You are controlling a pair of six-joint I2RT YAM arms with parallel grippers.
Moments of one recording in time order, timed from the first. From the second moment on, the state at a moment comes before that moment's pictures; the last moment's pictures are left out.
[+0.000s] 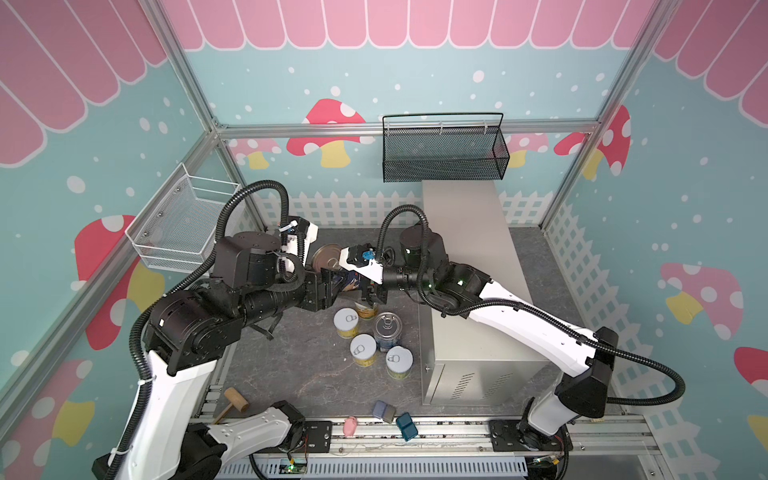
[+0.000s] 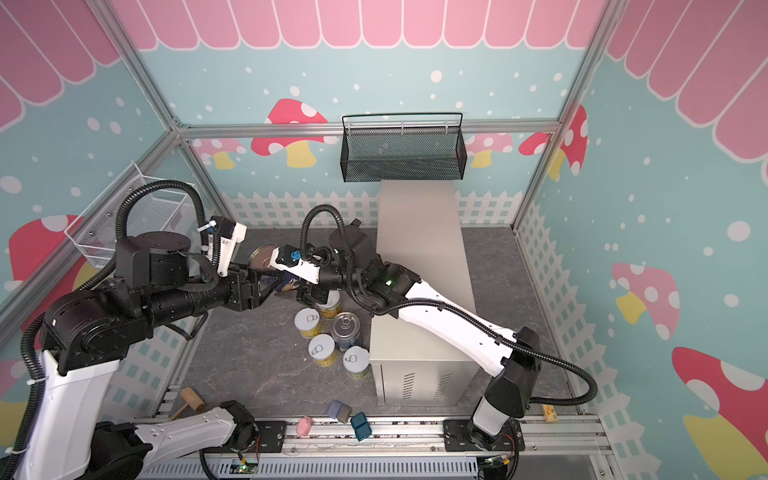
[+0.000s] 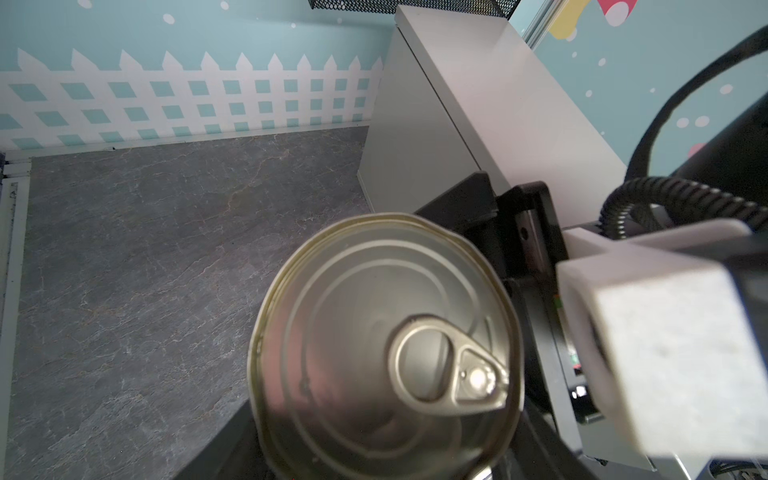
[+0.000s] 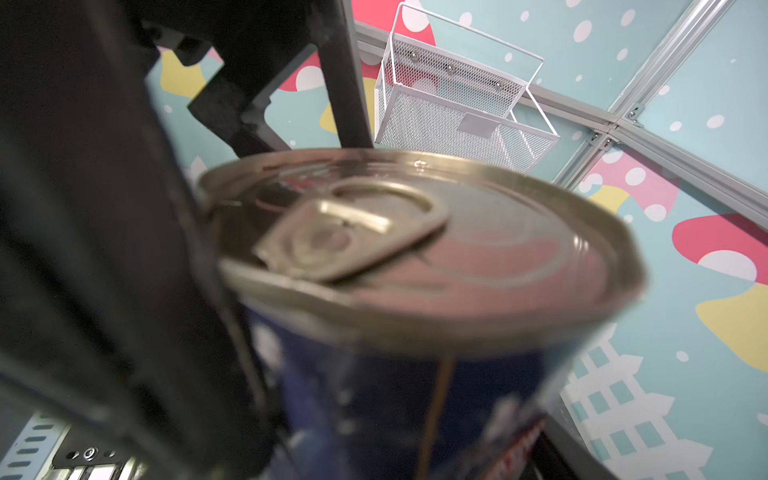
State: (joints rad) left arm -0.58 1.12 1.88 -1.32 0.02 -0.33; right arm 0.97 1.63 1.68 -0.29 -0.41 -0.42
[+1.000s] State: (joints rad) left arm -0.58 0.90 1.81 -1.12 -0.28 -0.34; right arm 0.81 1.61 1.68 -0.30 -0.28 -0.33
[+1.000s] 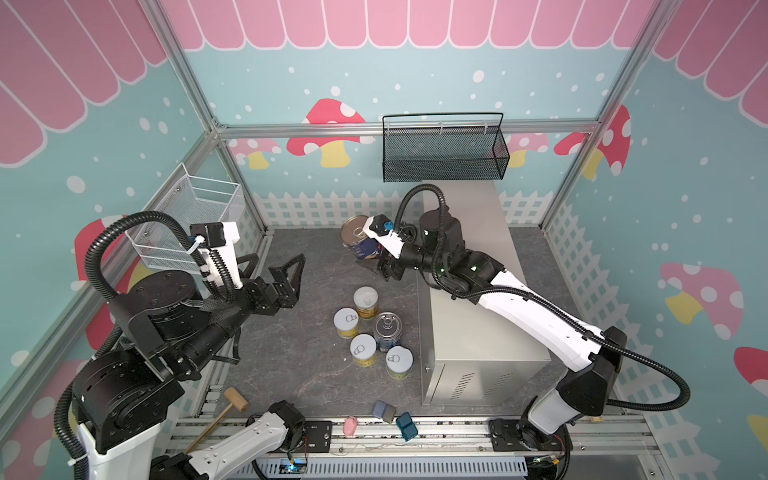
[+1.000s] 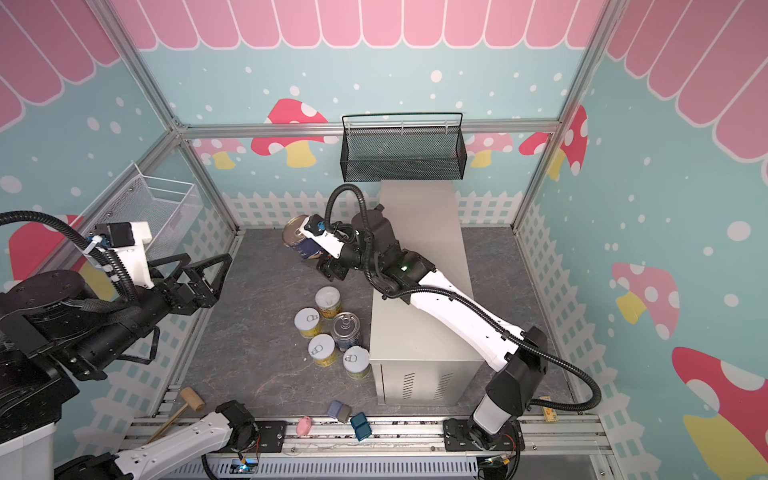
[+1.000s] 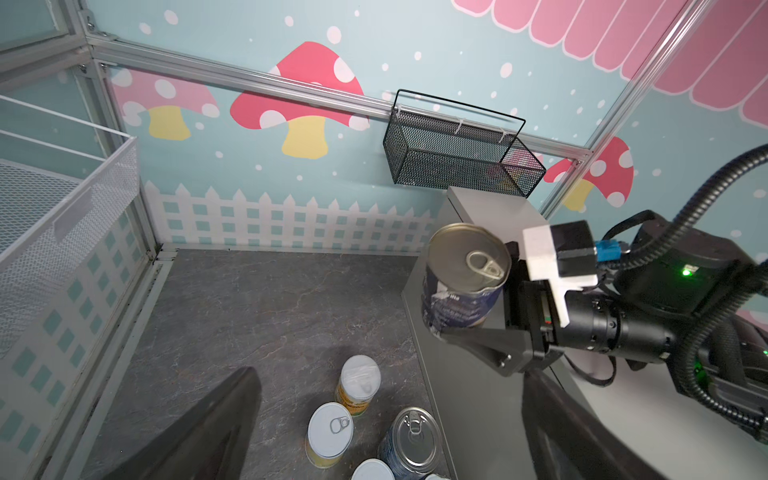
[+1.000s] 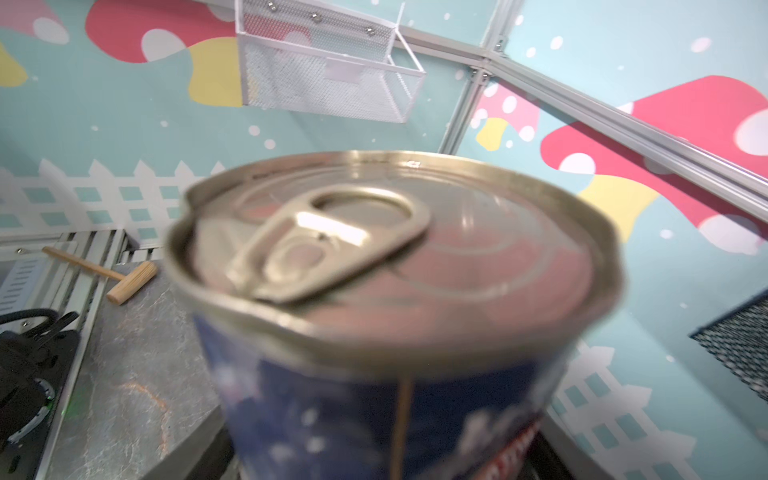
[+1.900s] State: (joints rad) left arm -0.58 0.92 1.62 -1.00 -0.16 -0.32; right arm 0.10 1.48 1.46 -0.06 -0.39 -0.13
